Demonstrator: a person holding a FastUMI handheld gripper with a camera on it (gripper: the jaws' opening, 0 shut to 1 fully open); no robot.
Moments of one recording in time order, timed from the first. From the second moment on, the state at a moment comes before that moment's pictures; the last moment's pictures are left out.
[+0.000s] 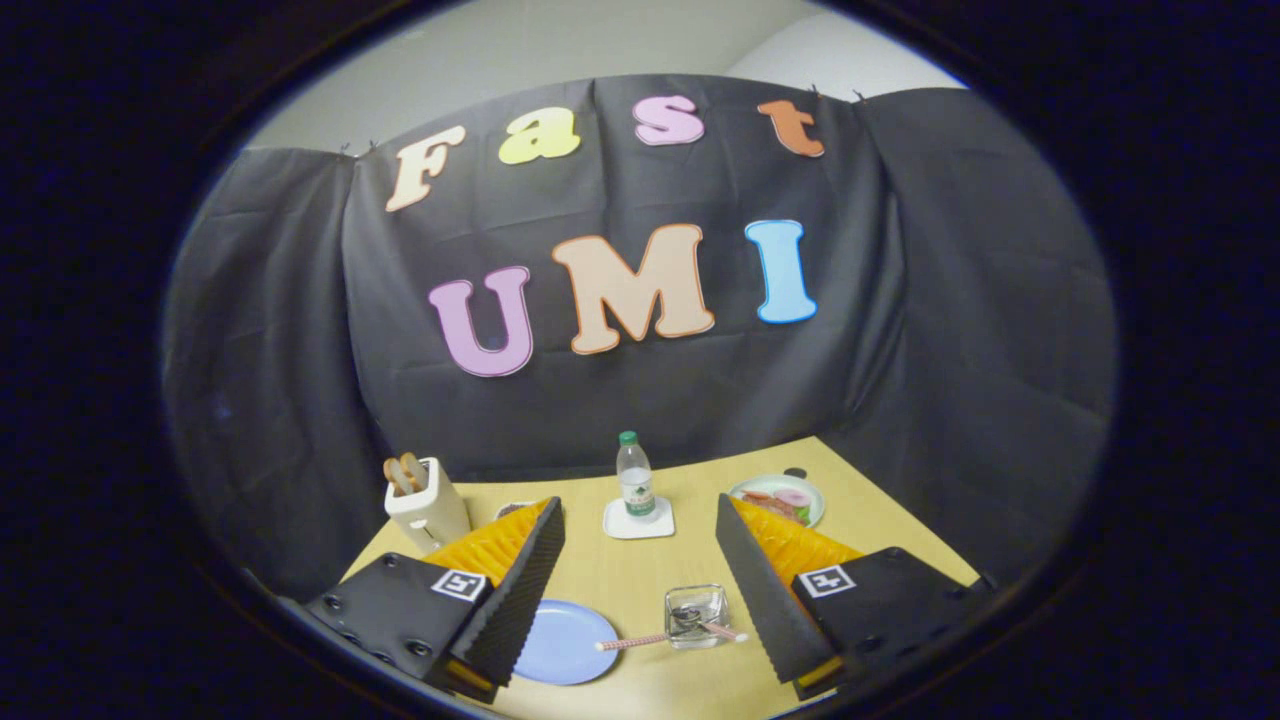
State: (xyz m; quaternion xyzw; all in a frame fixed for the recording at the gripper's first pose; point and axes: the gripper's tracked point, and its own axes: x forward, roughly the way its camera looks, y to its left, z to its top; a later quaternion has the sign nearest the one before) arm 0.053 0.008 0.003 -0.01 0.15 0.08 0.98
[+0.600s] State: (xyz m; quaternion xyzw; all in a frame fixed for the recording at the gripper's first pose) arm -0.004 0.026 0.003 0.03 0.08 0.05 1.00
